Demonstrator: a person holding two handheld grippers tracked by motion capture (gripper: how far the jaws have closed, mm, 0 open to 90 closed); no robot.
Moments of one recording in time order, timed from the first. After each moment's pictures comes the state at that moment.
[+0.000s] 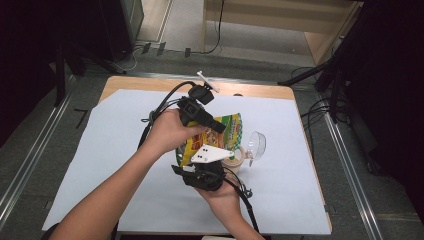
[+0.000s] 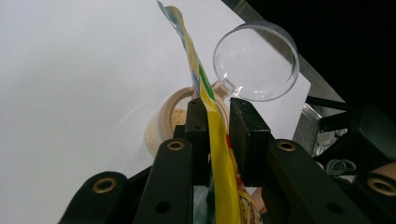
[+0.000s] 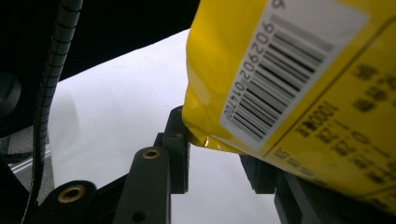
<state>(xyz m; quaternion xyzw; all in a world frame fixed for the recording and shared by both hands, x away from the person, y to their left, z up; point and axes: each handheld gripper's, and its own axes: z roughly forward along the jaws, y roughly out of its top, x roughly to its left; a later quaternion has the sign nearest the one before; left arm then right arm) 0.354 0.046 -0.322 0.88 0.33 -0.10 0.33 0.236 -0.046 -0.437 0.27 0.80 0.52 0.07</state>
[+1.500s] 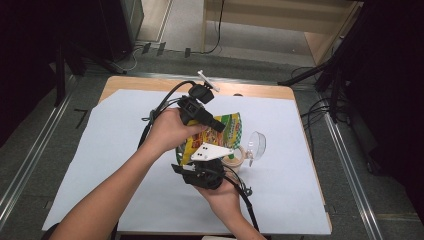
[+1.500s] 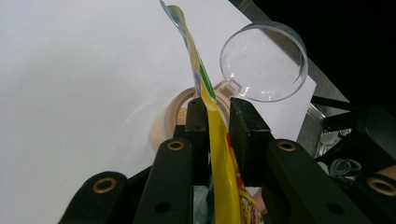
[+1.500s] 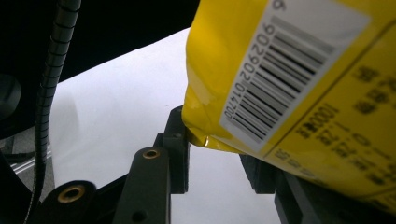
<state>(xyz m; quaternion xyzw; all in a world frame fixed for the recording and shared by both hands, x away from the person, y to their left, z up) 0.358 0.045 -0.324 0.88 0.33 -0.10 0.32 0.239 -0.046 -0.437 0.27 0.81 0.52 0.06</state>
